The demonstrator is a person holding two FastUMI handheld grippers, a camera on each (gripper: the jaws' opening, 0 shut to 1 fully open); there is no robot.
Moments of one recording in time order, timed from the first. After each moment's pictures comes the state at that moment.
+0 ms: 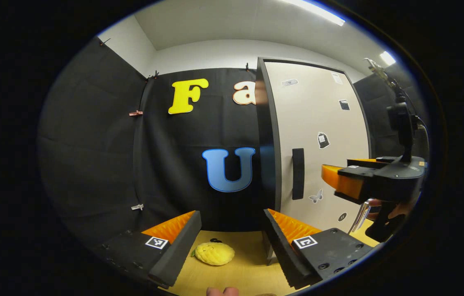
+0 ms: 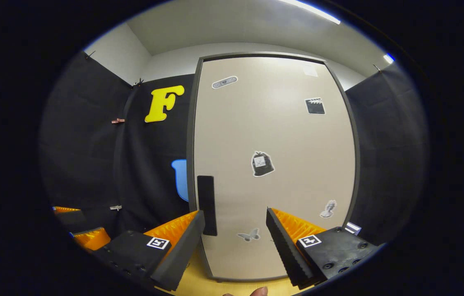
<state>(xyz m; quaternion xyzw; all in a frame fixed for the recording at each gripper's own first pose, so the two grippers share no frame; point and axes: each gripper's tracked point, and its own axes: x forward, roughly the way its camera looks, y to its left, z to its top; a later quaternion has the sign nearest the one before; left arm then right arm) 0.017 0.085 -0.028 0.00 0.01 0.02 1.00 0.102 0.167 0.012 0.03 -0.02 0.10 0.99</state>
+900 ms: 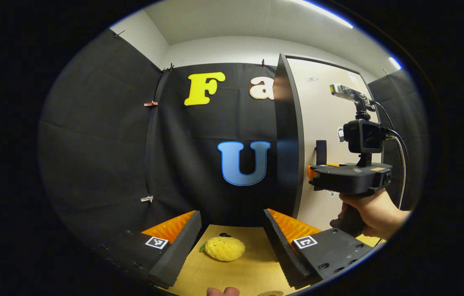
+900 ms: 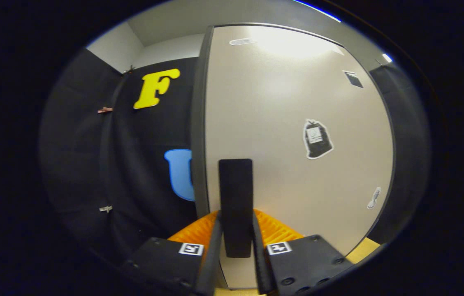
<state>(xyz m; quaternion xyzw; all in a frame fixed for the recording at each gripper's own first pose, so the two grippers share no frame) 0.007 0.130 -0.056 -0.02 0.03 0.06 1.00 0.190 0.220 -0.029 0.05 0.00 0.05 1.00</state>
